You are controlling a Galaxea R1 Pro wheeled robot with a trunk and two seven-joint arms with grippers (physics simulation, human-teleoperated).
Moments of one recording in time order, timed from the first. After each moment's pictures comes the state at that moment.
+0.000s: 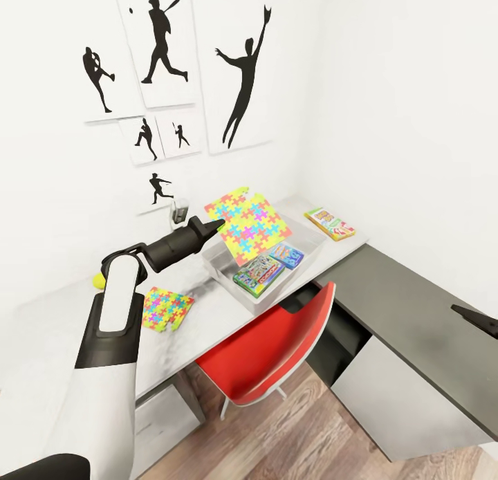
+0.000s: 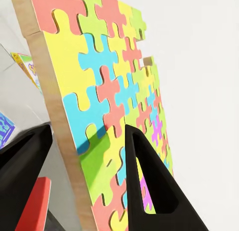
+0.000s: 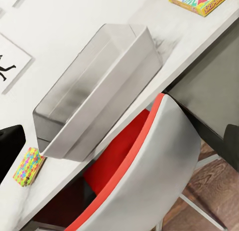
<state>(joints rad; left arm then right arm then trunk) -0.82 -0.15 0.10 -1.50 0.97 0.94 -0.07 -0.31 -0.46 -0.78 -1.45 -0.37 0.97 1.09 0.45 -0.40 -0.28</state>
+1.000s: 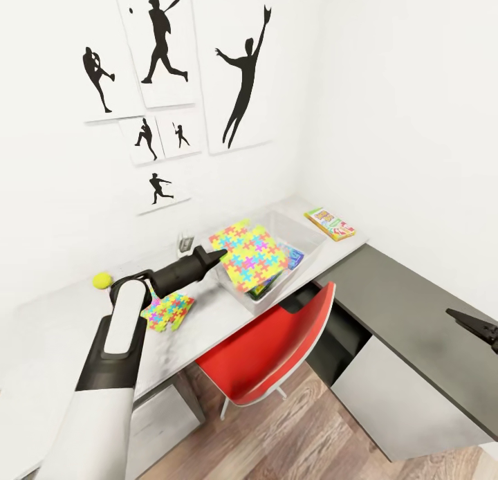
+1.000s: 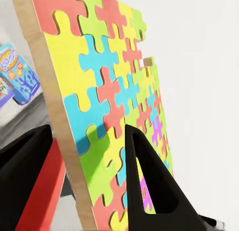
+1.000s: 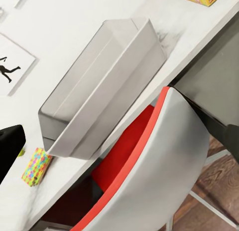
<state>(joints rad) -0.71 -0.13 0.09 -1.43 0.97 0.94 -0.09 -0.31 -0.43 -0.78 -1.43 -0.37 0.97 1.10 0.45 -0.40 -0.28</state>
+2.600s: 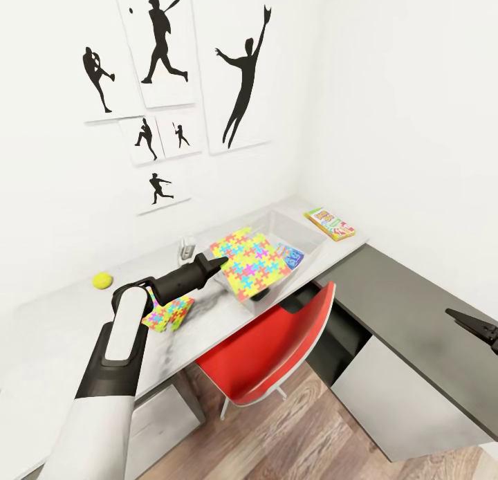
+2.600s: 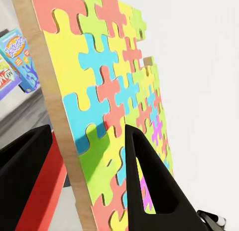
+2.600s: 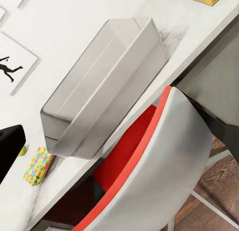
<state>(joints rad) -0.68 -0.13 0.09 -1.42 0.98 0.94 -0.09 -0.31 -0.43 -0.78 -1.43 -0.37 0.97 1.10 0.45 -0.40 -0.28</state>
